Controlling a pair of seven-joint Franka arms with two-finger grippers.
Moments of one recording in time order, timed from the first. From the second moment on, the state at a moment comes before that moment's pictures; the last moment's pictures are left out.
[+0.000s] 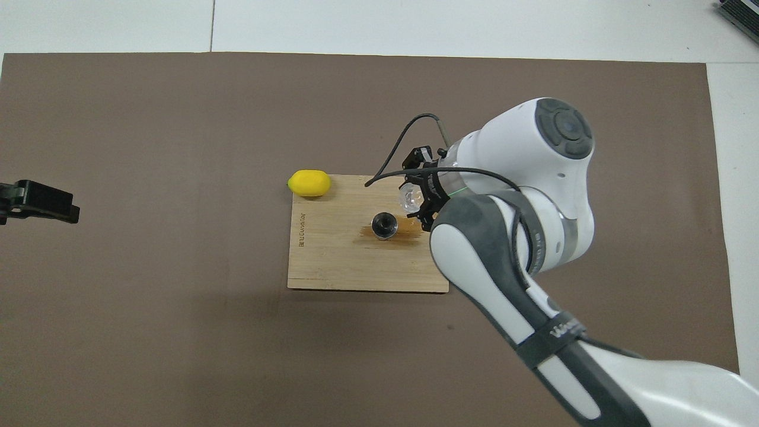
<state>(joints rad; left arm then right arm) 0.01 -0.05 -0.03 -1.59 -0.02 1.47 0.03 0.30 0.29 0.09 -1.72 0.43 2.08 1.49</state>
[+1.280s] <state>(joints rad) 0.01 -0.05 -0.03 -1.59 -0.02 1.48 0.03 -0.26 0.32 0.09 -2.05 0.81 1.96 0.74</state>
